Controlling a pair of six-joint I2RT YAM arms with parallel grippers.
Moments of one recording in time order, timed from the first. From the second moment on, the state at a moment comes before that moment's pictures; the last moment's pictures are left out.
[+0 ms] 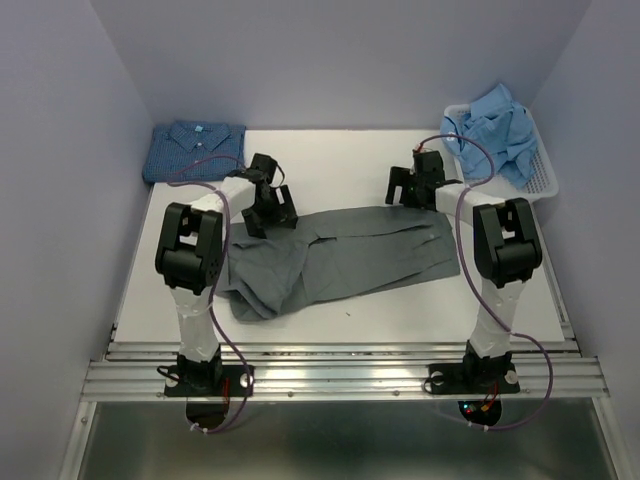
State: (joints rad) left arm -0.29 1.98 1.40 -0.65 0.06 -0.58; right arm 0.21 2.02 1.35 -0.13 0.02 0.31
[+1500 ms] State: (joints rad) left arm 0.09 1.42 0.91 -0.53 0.09 -0.79; right arm 0.24 1.65 1.24 -0.33 0.06 0.22
